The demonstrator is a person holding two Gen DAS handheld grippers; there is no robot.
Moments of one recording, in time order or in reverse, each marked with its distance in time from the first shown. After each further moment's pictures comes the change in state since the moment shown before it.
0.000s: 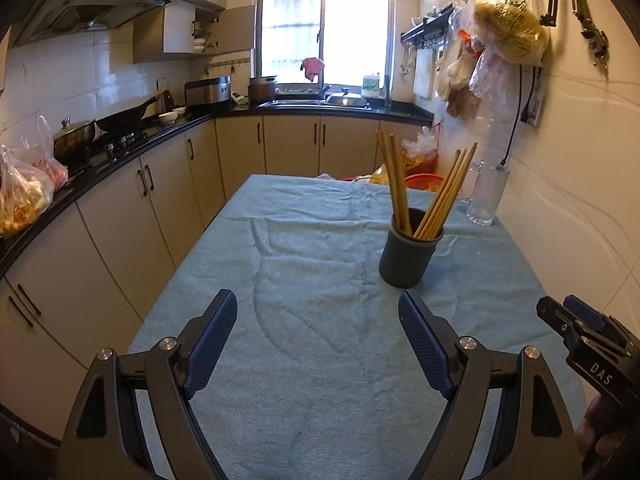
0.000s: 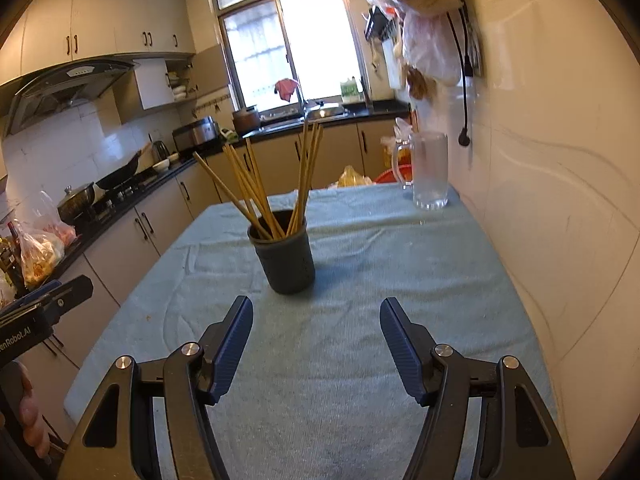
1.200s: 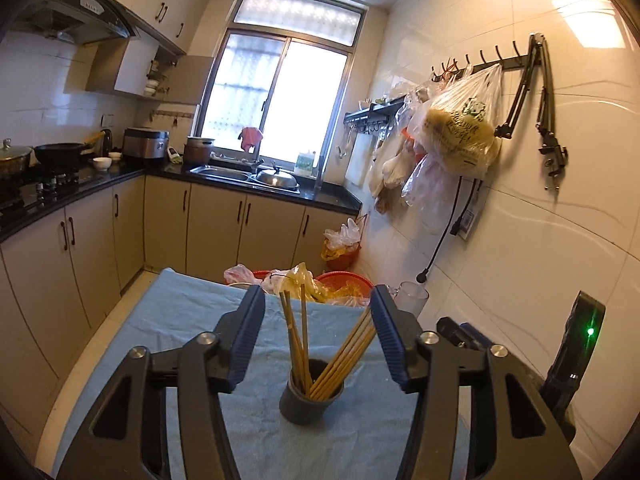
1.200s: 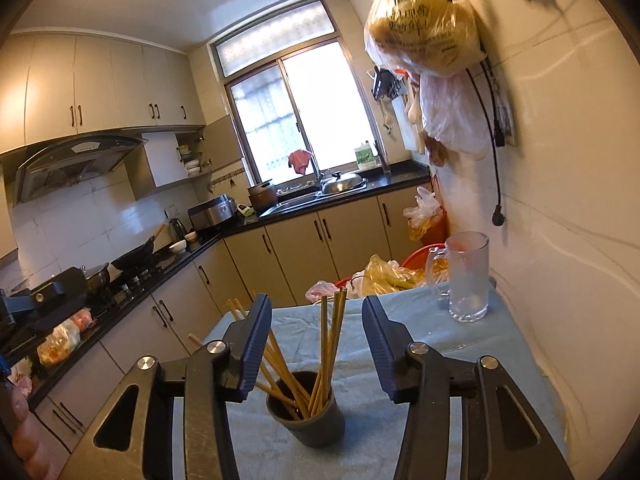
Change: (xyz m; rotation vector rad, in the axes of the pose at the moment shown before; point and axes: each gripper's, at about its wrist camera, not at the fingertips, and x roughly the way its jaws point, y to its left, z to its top) left arm -0.013 -0.023 0.129 -0.093 -0.267 -0.310; right arm 0.037 -0.004 0.132 0.062 -0.257 0.097
